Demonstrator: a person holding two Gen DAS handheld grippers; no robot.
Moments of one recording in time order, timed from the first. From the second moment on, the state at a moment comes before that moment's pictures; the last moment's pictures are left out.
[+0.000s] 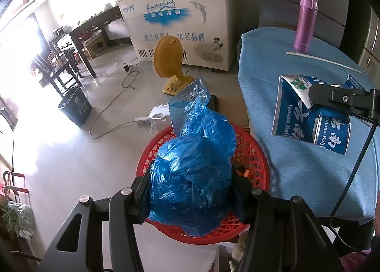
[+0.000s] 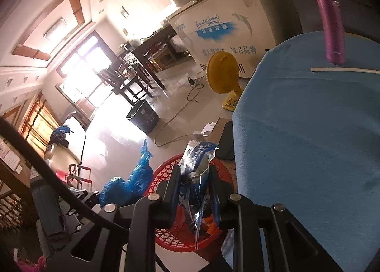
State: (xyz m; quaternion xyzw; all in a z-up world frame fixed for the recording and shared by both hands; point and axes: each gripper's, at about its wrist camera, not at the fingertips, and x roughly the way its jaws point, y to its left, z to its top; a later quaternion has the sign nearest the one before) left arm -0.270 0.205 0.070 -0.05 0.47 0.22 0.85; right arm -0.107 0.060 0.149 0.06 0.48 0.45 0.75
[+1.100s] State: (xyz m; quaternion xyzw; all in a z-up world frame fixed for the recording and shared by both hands) left arm -0.272 0.211 0.063 -0.07 0.48 0.20 0.85; right arm -0.100 0.087 0.138 0.08 0.50 0.46 0.73
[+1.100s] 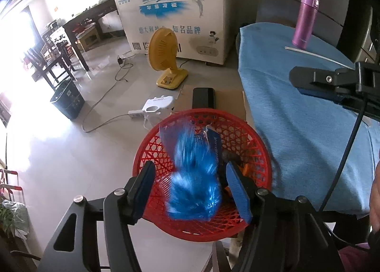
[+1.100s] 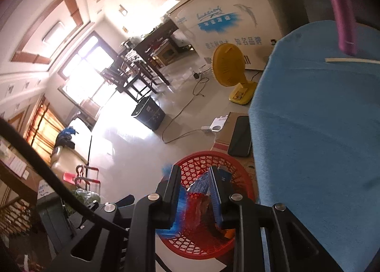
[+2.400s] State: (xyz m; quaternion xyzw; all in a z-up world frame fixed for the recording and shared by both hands) left arm -0.219 0.021 0.077 0.06 0.51 0.02 0.86; right arm -0.051 -0.254 0.114 0.24 0.45 0.22 0.83
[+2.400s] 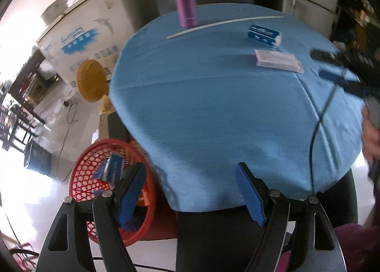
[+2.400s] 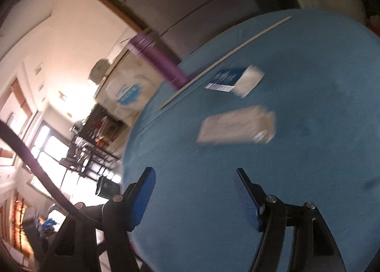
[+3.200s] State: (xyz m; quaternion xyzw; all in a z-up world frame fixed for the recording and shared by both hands) left arm -0.208 0.027 0.060 0.07 0.54 0.04 0.83; right arm 0.016 -0.189 0.078 0.06 0.51 0.34 0.79
